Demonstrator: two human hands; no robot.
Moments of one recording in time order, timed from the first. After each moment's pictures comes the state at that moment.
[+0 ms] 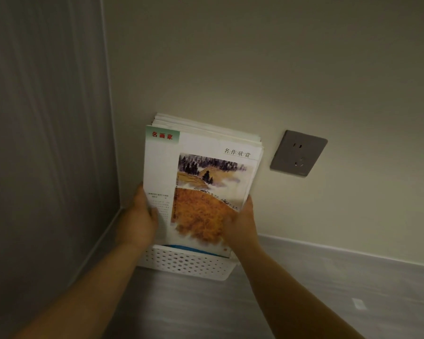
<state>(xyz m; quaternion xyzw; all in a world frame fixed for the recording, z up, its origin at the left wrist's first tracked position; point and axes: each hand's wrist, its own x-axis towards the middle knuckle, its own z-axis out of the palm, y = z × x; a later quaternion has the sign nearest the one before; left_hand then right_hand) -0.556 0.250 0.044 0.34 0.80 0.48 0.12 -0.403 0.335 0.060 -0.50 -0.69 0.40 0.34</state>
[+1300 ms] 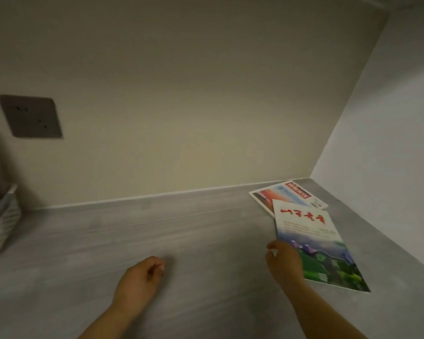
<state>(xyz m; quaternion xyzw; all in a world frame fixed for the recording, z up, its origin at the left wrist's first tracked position) -0.085 0.264 -0.003 0.58 0.67 0.36 0.28 0.196 0.333 0.019 -0.76 -0.59 0.19 0.22</state>
